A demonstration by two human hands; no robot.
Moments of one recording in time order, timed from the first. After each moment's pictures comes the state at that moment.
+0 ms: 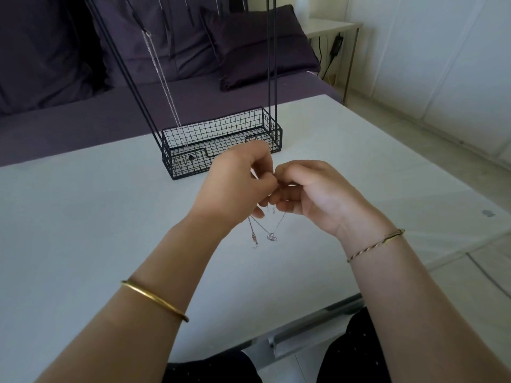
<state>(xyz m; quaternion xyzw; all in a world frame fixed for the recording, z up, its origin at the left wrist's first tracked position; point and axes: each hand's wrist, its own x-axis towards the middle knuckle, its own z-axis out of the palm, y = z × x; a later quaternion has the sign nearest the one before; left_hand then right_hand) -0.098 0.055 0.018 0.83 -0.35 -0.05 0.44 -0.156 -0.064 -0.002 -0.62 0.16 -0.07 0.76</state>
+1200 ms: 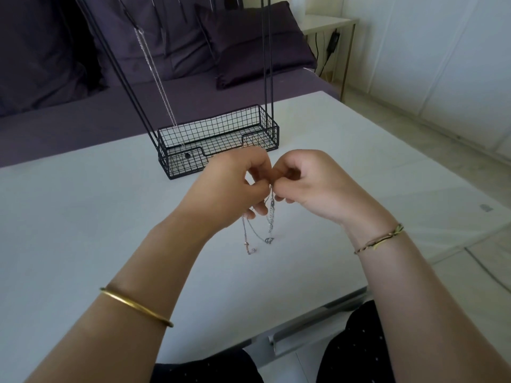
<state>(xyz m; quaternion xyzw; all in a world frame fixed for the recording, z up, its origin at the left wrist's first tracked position) -0.100 0.065 0.024 0.83 -0.37 -0.11 0.40 -0.161 -0.069 0.004 -0.87 0.09 -0.15 0.47</state>
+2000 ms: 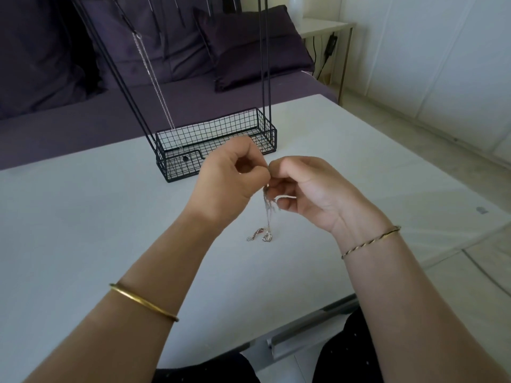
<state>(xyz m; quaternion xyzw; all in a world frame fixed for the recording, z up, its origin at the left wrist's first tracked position) -0.097 0.051 0.016 0.76 -0.32 -0.04 0.56 -0.154 -0.065 0.005 -0.62 0.18 -0.07 0.76</state>
